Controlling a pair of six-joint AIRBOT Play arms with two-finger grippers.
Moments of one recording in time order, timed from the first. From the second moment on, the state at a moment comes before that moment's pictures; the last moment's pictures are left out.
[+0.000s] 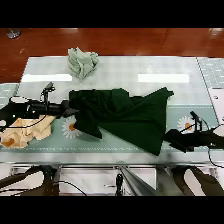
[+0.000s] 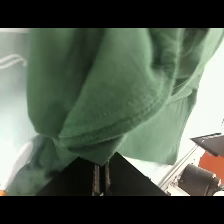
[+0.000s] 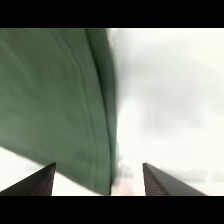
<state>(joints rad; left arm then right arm) 0.15 -1.32 0.67 0.48 -1.13 -0.97 -0.35 -0.80 0.33 -1.04 1.29 1.46</state>
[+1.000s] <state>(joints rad) 0.19 -1.20 1.52 0.47 -1.19 -1.17 -0.03 -1.06 1.47 -1.00 1.16 1.47</state>
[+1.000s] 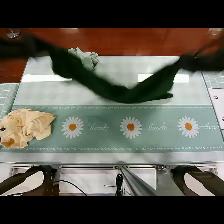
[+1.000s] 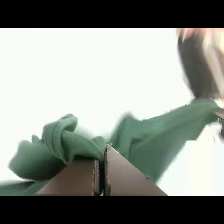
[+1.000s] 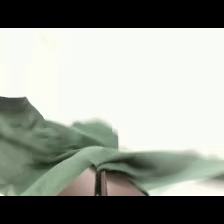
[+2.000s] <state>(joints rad) 0.03 -0.65 1.91 1.46 -1.48 -1.54 -0.03 -0.60 1.95 -1.46 1.80 1.64</state>
